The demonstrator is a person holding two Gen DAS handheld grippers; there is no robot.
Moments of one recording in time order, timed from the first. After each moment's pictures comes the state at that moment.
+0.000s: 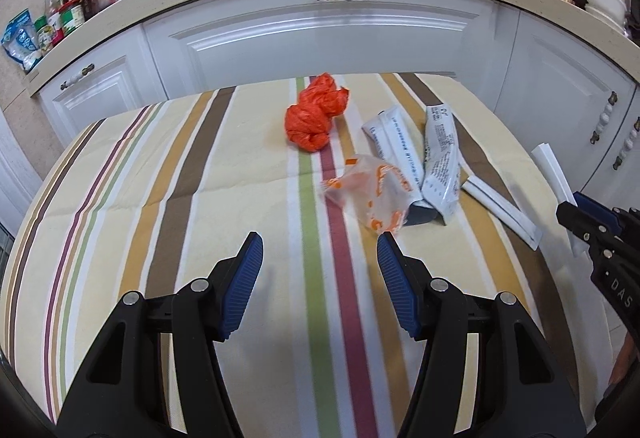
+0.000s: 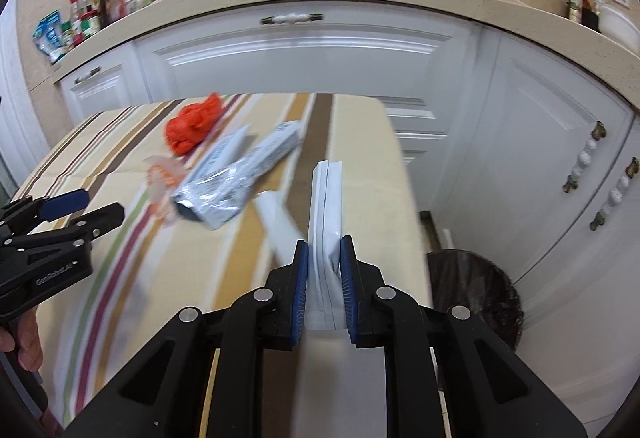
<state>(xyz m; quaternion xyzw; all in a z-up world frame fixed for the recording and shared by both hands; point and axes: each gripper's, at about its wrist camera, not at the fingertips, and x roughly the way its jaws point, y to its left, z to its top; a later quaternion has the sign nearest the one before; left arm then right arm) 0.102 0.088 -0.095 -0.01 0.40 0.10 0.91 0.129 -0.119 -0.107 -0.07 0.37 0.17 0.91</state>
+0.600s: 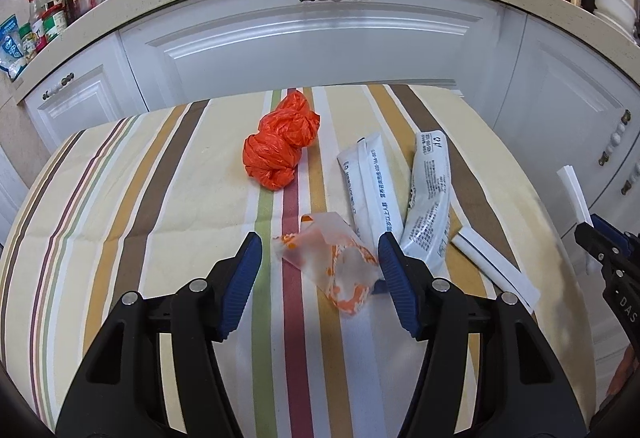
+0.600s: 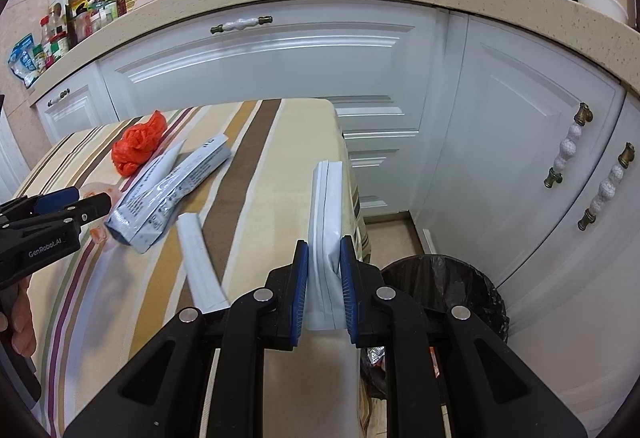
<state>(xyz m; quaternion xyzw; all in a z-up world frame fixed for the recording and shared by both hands) 0.155 0.075 -0.099 -0.02 0.40 0.10 0.91 0.167 -0.160 -0.119 -0.05 0.37 0.15 0.92</state>
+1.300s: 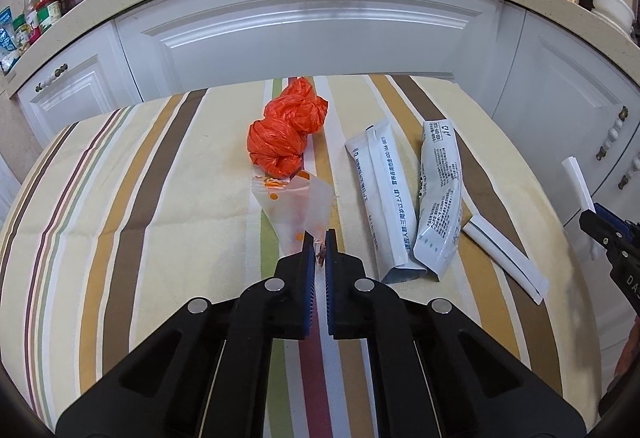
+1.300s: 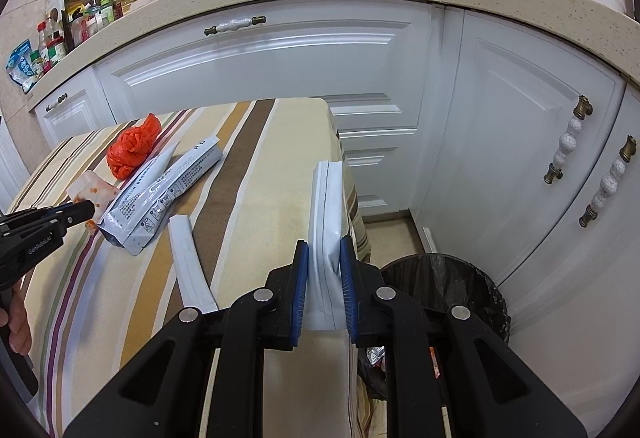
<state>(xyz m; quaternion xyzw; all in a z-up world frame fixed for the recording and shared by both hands) 0.151 0.086 -0.105 -0.03 0.41 0.09 0.91 0.169 -0.166 -0.121 -0.05 0.37 0.15 0.92</state>
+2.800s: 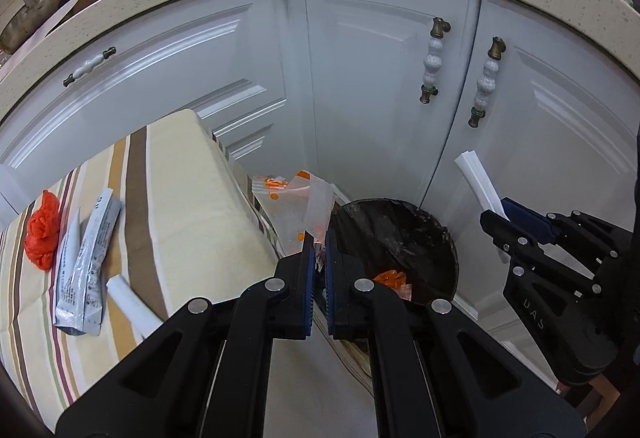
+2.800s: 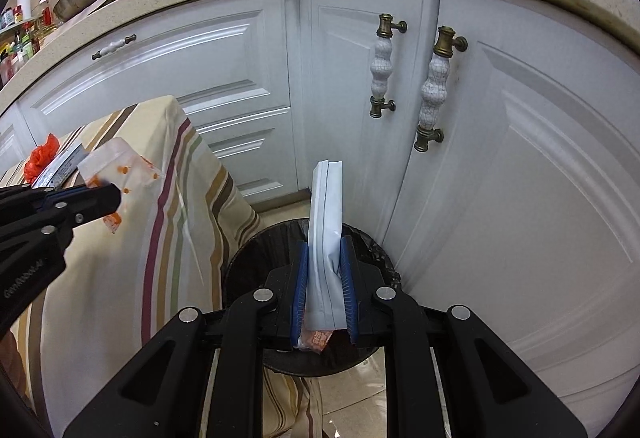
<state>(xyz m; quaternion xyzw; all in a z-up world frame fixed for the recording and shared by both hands) 0.181 -0.161 -0.106 0.08 0.40 -0.12 0.91 0.156 -0.312 -0.136 -0.02 0.38 0.01 0.93</state>
